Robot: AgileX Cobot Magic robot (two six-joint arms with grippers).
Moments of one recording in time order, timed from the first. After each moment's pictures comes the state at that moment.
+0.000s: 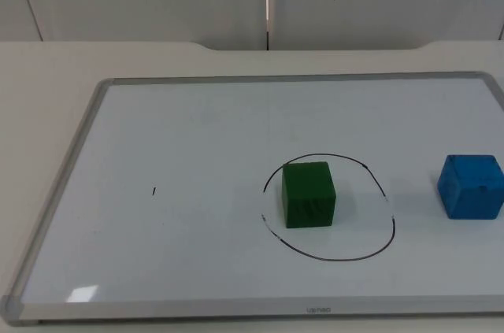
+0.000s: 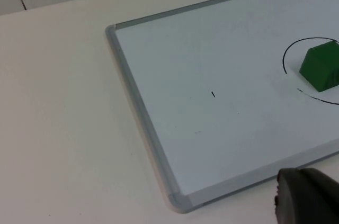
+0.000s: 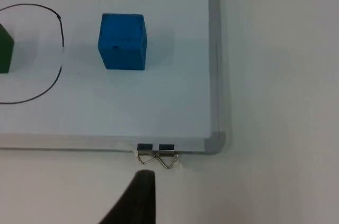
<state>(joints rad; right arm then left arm) 0.01 0.34 -0.54 -0.02 1.05 0.02 -0.36 0.00 -0.50 0.02 1.07 -0.02</state>
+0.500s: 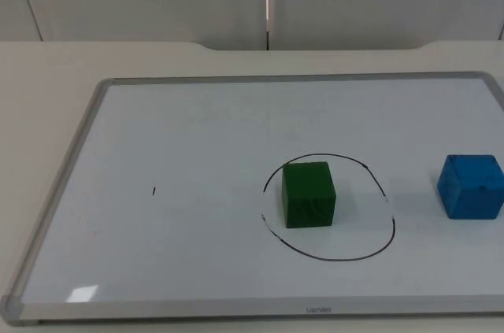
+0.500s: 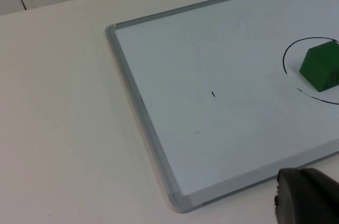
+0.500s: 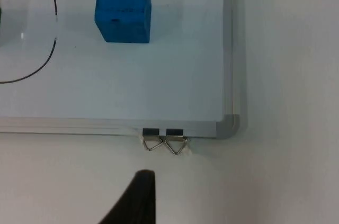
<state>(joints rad) 0.01 0.64 -0.57 0.01 0.95 0.02 -0.36 0.00 -0.50 0.02 1.07 -0.02</state>
